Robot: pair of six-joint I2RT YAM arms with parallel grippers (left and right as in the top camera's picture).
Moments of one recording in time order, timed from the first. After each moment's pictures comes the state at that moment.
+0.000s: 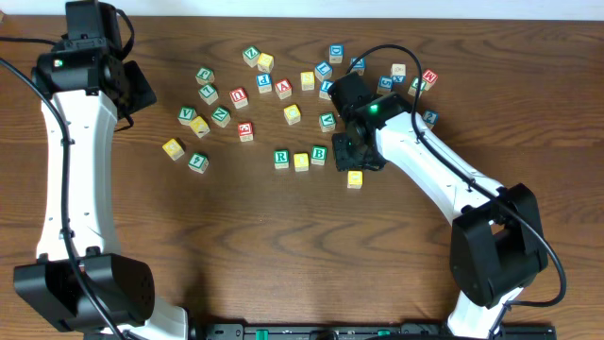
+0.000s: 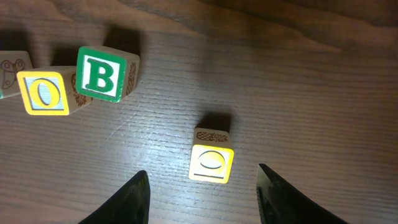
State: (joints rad) left arm 0.13 1.71 1.77 -1.18 -0.21 -0.38; right arm 0.51 1.91 1.50 -0.98 0.03 0.38
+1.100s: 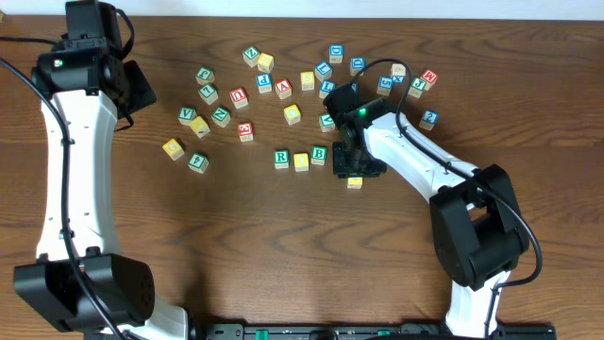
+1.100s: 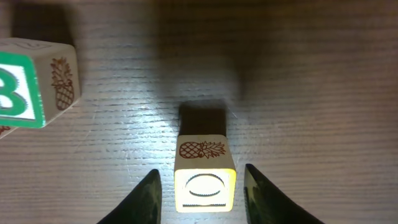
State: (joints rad) left arm 0.13 1.71 1.77 -1.18 -0.21 -0.38; right arm 0.51 2.02 1.48 -0.98 0.04 0.52
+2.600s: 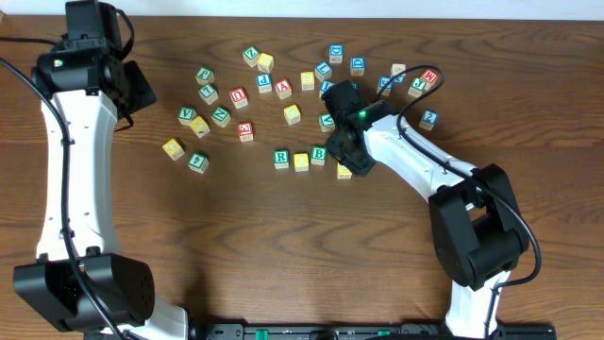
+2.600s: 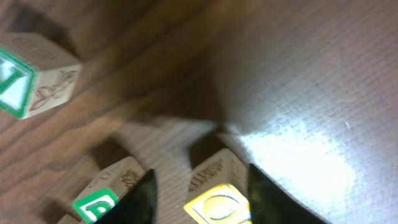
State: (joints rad) left arm 0.13 1.71 1.77 -1.18 -0.21 -0.38; right arm 0.51 2.02 1.45 -0.78 0.06 1.18
